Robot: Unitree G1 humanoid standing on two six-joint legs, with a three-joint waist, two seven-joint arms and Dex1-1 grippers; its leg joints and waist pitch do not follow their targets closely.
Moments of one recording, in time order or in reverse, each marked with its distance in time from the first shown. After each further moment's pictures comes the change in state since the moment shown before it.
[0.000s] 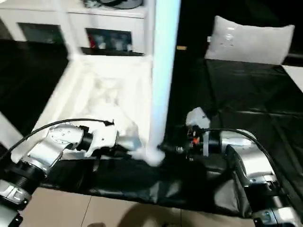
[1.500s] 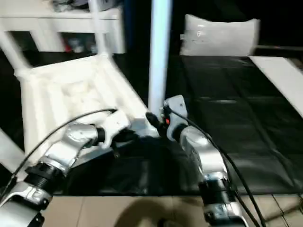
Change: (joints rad) left arm -0.003 -0.181 0.072 -0.031 0.080 0.320 0.392; right arm -0.034 0.395 -0.085 0.035 -0.179 0.107 -0.758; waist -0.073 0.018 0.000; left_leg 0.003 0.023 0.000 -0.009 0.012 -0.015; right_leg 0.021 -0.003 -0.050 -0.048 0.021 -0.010
